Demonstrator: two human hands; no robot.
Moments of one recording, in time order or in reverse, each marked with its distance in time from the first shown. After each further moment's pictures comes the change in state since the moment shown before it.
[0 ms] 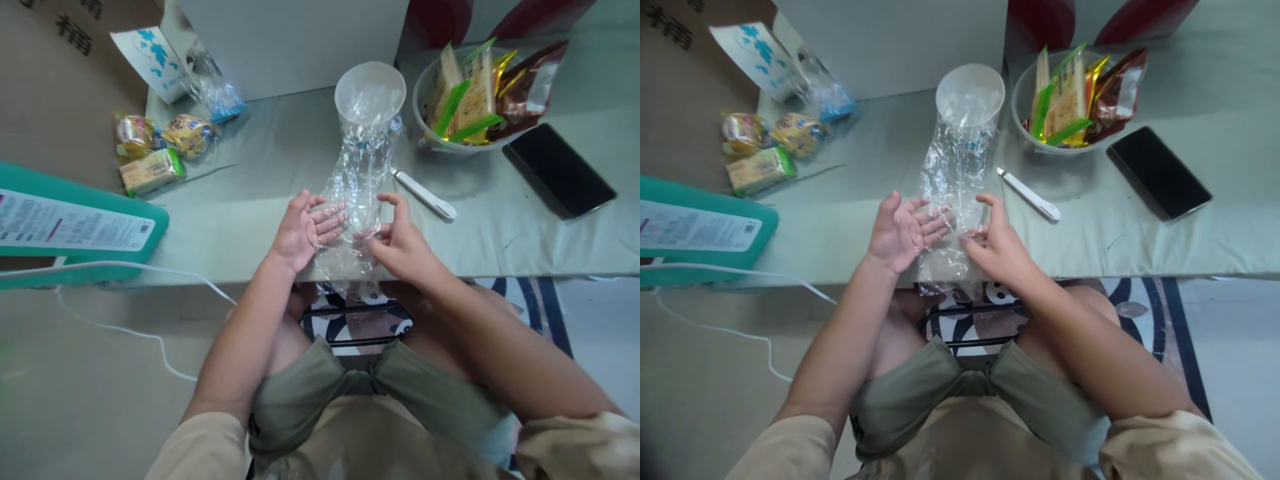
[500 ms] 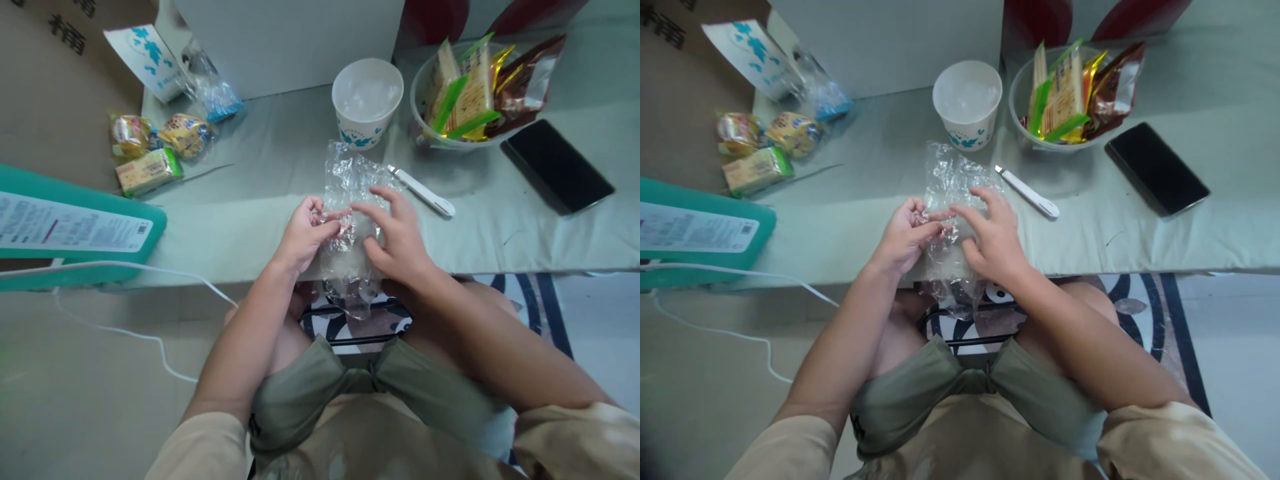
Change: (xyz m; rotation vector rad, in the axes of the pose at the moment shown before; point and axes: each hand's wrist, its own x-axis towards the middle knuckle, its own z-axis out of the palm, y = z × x) left_hand 0.001 -0.009 0.012 0.072 0.018 0.073; right_hand 0.002 0.001 0.002 -0.583 0.257 -0.447
